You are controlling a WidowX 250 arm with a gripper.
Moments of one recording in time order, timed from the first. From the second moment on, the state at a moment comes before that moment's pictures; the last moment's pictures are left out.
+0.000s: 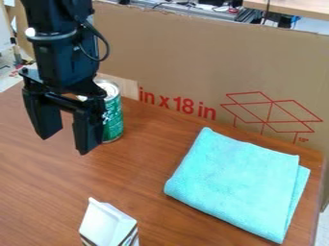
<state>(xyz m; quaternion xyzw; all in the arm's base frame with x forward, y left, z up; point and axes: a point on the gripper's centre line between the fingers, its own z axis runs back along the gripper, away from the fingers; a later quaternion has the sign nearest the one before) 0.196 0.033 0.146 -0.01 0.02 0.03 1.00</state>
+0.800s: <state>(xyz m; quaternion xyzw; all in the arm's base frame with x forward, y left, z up) 0.256 0.021 0.110 -0.02 0.03 0.01 1.00</state>
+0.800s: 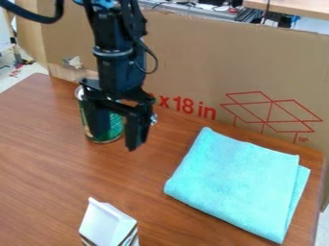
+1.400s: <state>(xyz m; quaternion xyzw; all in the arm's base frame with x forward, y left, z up) 0.306 0.032 0.089 -0.02 -0.01 -0.01 1.00</state>
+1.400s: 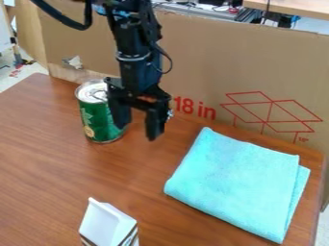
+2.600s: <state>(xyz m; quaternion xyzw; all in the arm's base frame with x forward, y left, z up) 0.335 0.127 0.083 0.01 -0.02 0.11 0.99</state>
